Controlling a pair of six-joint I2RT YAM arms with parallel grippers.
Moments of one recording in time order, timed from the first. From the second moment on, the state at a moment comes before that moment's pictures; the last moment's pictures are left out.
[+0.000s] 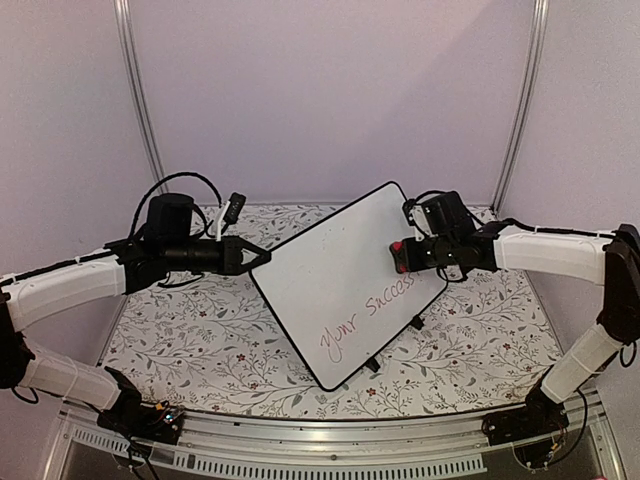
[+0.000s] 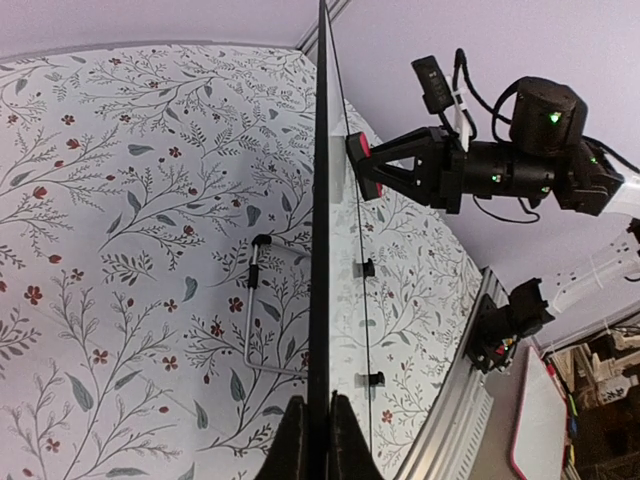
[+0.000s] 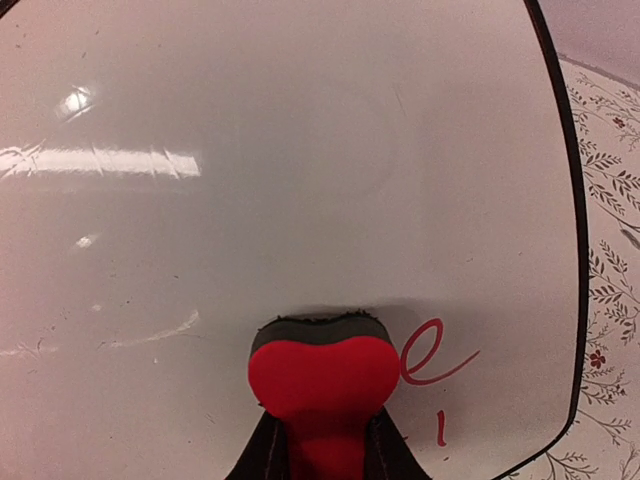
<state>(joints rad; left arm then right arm) -0.57 1.23 0.81 -0.03 0.52 -0.44 0.63 1.56 1.05 -0.22 0.10 0.30</state>
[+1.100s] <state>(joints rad) -0.57 1.24 0.81 -0.03 0.52 -0.44 0.59 1.50 0.86 -0.16 0.07 0.30</state>
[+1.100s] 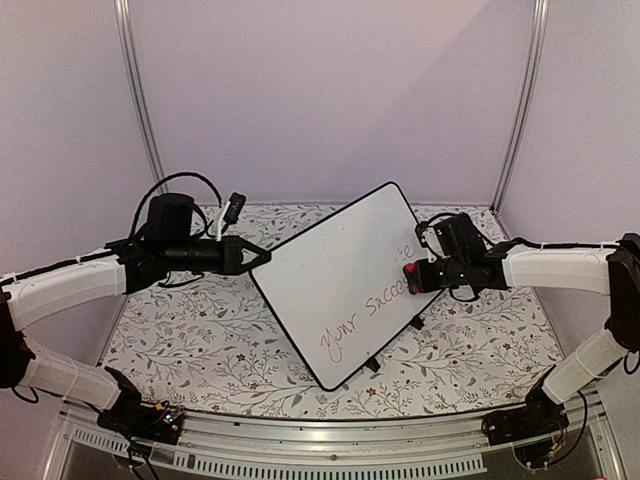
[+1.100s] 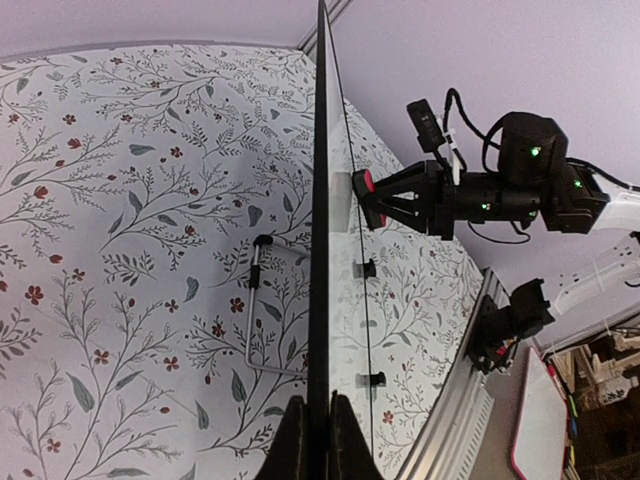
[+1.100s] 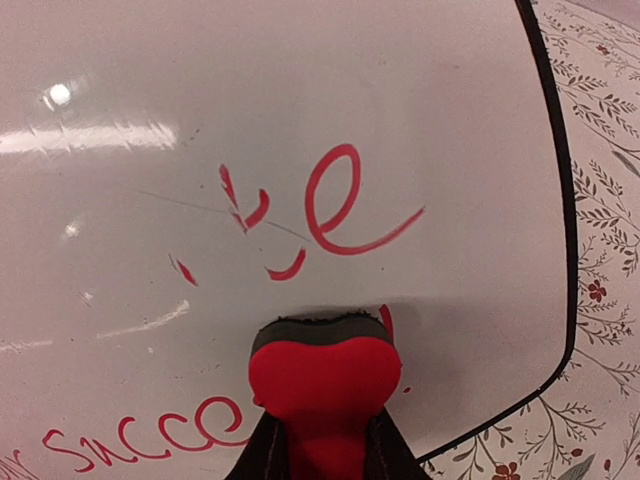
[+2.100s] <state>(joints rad) -0.56 1.24 0.81 -0.04 0.52 -0.45 0.63 1.57 0.99 -0.14 0.05 0.31</state>
